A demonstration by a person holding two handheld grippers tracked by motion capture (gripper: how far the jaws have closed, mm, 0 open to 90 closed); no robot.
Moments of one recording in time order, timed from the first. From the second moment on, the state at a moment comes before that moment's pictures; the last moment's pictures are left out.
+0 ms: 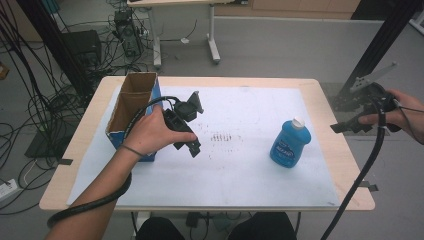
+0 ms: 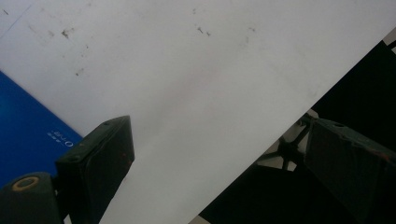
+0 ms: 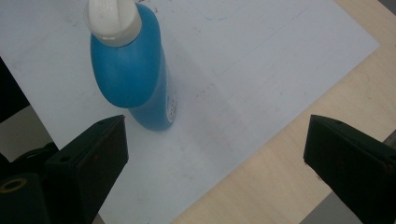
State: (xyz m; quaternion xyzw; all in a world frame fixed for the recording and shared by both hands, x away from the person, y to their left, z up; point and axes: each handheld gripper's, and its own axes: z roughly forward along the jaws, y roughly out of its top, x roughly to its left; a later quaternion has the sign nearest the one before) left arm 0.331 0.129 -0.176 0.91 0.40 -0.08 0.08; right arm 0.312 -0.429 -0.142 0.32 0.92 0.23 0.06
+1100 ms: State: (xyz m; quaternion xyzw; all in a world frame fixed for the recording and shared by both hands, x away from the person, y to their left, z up) left arm 0.329 0.131 -0.180 0.91 0.40 -0.08 0.08; right arm 0.278 -0.444 -0.187 0.31 0.91 0.27 0.04
